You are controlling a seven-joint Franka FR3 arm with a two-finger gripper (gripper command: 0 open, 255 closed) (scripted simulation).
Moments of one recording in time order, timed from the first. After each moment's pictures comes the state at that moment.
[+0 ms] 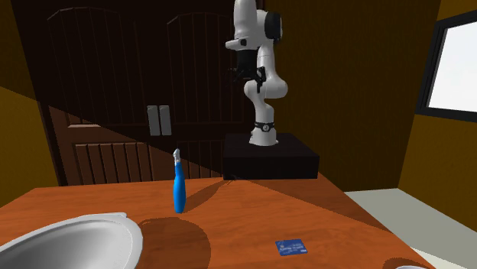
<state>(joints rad) -0.12 -0.53 -0.23 -2.45 -0.09 1.92 -0.36</state>
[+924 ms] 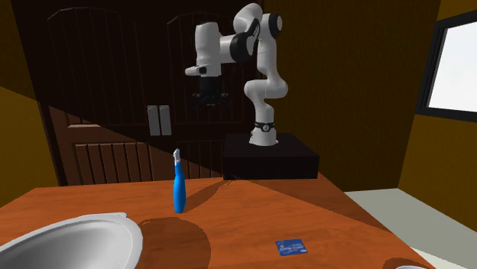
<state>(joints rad) -0.16 -0.07 -0.44 -2.28 -0.02 2.21 -0.66</state>
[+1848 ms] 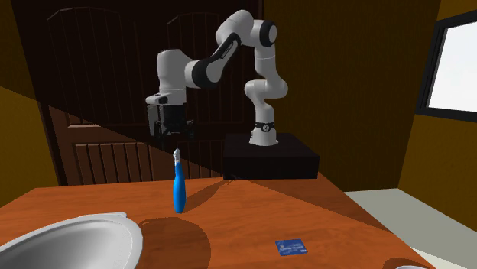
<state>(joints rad) -0.30 0.43 -0.44 -1.93 0.24 2.31 -0.95</state>
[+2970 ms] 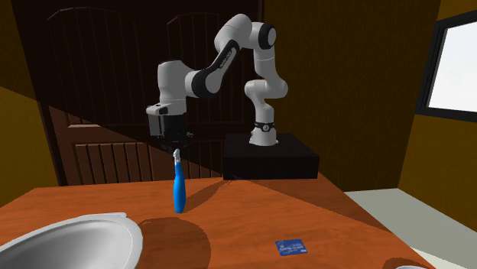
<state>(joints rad) -0.32 0.49 -0.42 -1.93 0.27 2.37 -0.98</state>
